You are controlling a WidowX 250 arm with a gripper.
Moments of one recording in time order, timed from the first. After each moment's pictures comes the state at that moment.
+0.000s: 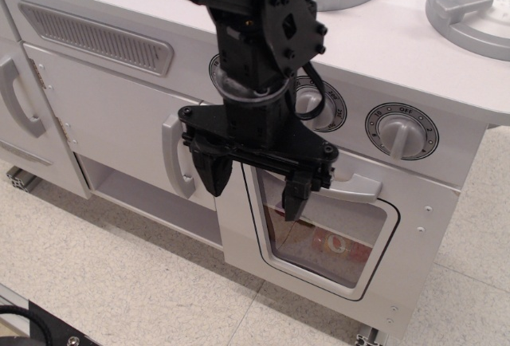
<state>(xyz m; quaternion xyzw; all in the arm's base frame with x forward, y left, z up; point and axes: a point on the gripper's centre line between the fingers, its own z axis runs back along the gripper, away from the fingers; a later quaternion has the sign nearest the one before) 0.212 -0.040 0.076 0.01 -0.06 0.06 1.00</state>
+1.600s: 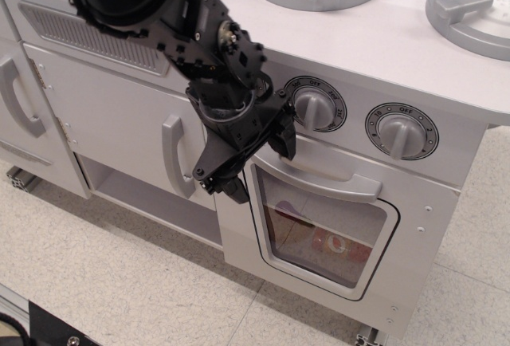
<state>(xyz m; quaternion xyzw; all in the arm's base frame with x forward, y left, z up) 0.276 0.012 0.011 -0.12 -0.12 0.59 0.79</state>
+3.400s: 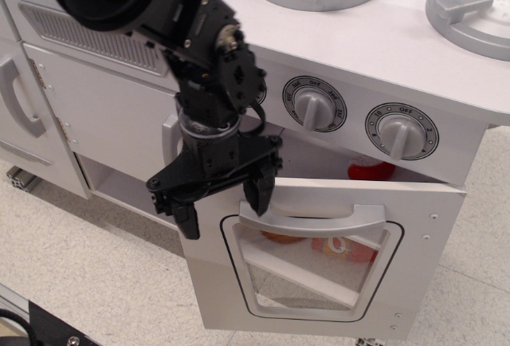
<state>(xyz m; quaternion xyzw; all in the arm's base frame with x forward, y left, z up) 0.214 -0.005 0.028 0.01 -0.03 0.43 0.90</state>
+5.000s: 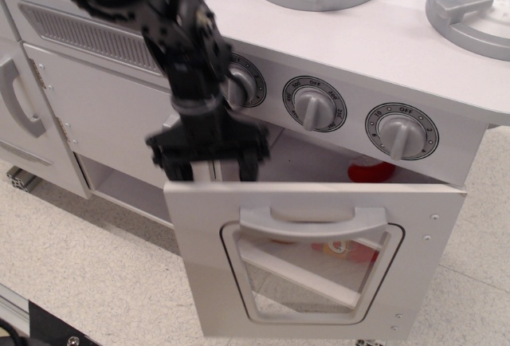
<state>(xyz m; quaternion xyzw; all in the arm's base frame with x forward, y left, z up) 0.253 0.025 -0.008 -0.03 -0.04 0.25 0.97</state>
